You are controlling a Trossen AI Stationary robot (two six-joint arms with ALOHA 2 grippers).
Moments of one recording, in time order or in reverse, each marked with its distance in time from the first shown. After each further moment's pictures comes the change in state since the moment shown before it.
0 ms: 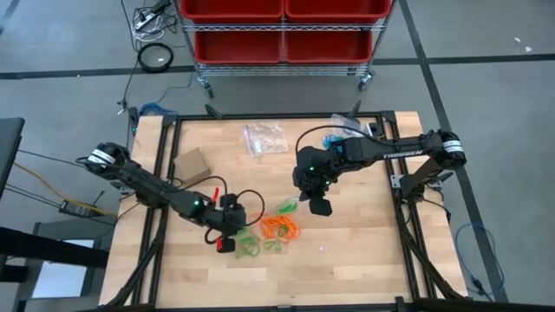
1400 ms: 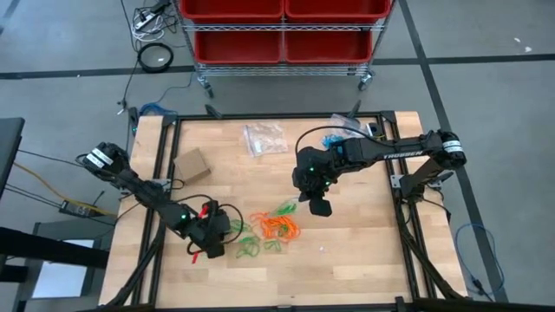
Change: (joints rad) left arm -0.207 -0.012 -0.207 0.098 -0.215 -0.353; right arm 0.008 0.000 0.000 0.013 0.001 0.001
